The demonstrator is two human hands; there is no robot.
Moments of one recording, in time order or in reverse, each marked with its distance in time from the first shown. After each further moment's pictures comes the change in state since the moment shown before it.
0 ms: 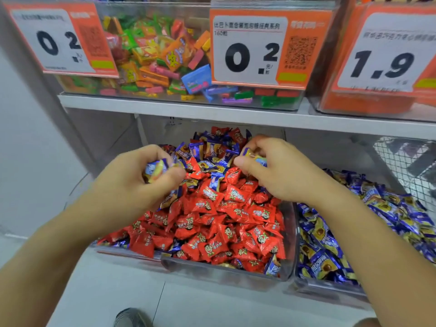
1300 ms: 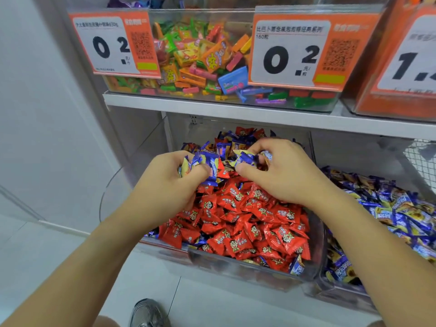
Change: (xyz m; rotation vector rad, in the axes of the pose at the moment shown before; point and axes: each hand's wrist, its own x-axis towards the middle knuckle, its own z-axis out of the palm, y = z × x) left_hand -0.005 -0.003 0.009 0.004 0.099 -0.116; right_hand 0.009 -0.023 0.023 -0.013 0.087 -0.024
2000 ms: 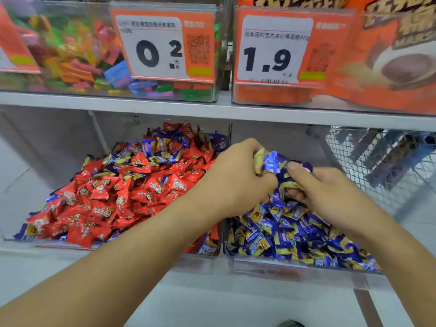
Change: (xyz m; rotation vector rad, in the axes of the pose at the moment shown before) left_hand -0.008 0.120 0.160 0.022 -0.360 0.259; right_hand -0.122 0.104 -0.094 0.289 0.145 0.494
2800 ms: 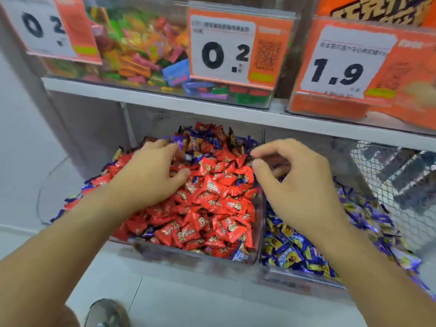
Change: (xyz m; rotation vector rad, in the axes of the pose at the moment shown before) left_hand -0.030 -0.136 -0.115 0.666 0.201 -0.104; right_hand -0.001 -0.073 0.074 -0.093 0.161 -0.564
